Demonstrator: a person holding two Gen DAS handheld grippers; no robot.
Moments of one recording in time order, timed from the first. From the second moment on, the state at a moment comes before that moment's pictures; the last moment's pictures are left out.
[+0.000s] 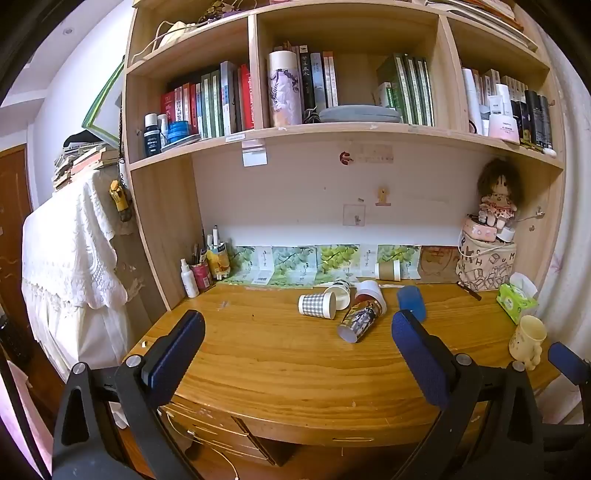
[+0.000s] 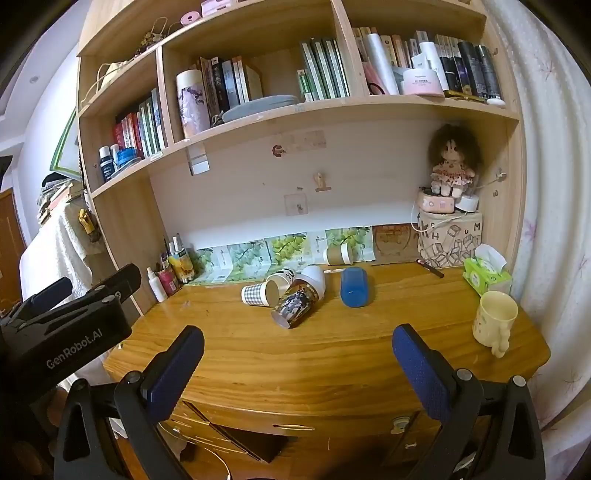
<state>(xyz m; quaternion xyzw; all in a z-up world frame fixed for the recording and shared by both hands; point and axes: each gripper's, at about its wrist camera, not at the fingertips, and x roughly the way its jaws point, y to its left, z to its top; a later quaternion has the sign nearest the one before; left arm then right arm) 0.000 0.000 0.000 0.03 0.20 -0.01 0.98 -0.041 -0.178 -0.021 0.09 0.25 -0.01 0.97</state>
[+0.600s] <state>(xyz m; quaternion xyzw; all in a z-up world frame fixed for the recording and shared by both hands) 0.006 -0.019 -0.005 0.03 0.22 -0.03 0.97 -0.036 -0.191 -0.027 0.11 0.26 -0.01 0.96</state>
